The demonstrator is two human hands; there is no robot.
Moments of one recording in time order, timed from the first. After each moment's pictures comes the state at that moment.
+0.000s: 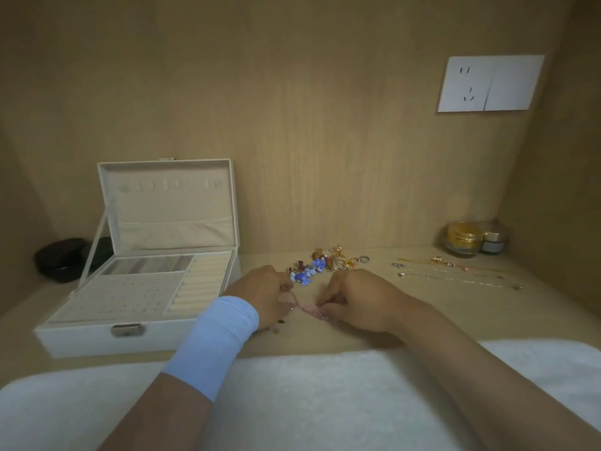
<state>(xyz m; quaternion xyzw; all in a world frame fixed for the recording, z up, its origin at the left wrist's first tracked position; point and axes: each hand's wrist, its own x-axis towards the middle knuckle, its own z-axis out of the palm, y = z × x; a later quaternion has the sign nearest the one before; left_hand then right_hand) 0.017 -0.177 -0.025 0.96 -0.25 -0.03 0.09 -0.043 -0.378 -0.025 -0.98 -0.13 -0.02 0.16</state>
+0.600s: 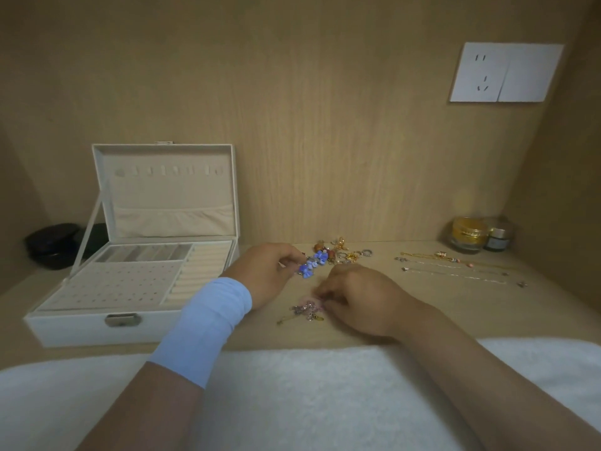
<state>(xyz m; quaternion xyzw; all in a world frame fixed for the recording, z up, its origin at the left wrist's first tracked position) 0.017 -0.174 -0.012 0.91 -0.26 0.00 0.32 -0.042 -0.374 -0.040 -0.98 -0.15 -0.08 0.12</state>
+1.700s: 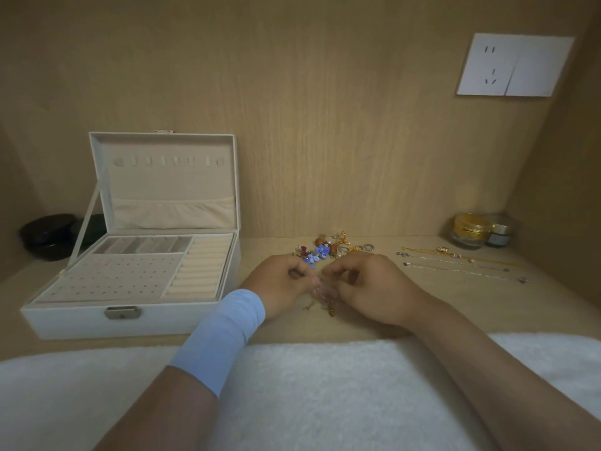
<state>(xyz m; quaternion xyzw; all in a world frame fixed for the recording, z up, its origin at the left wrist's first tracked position) 0.010 -0.191 -0.039 0.87 -0.23 -0.05 0.43 -0.045 -0.380 -0.037 -0.95 -0.09 -0.12 0.28</state>
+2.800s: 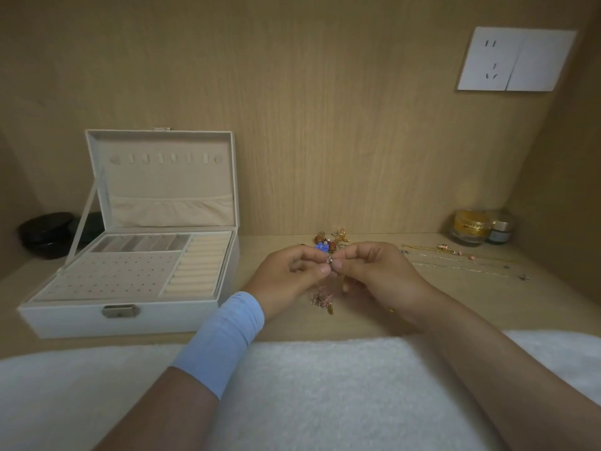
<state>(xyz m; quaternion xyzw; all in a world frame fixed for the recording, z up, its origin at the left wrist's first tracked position) 0.002 -0.199 -0.042 0.74 -0.23 -0.09 0.62 -0.048 -0.378 -0.028 -0.76 -0.01 -0.05 0.65</state>
